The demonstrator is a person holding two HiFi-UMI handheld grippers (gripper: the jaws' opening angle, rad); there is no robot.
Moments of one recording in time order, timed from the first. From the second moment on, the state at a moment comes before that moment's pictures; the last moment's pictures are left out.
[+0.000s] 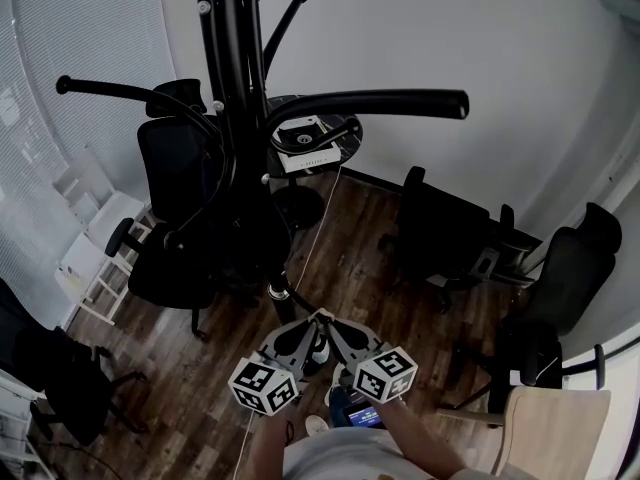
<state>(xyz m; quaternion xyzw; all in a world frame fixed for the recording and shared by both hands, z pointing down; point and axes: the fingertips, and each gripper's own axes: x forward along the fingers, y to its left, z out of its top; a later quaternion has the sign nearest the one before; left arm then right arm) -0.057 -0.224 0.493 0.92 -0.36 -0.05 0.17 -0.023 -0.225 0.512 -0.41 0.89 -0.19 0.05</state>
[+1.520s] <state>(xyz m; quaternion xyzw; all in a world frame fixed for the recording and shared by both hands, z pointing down) -0.058 -0.142 0.466 0.90 -0.40 -0.08 0.17 -0.014 -0.131 0.483 -0.38 0.90 -0.20 0.08</state>
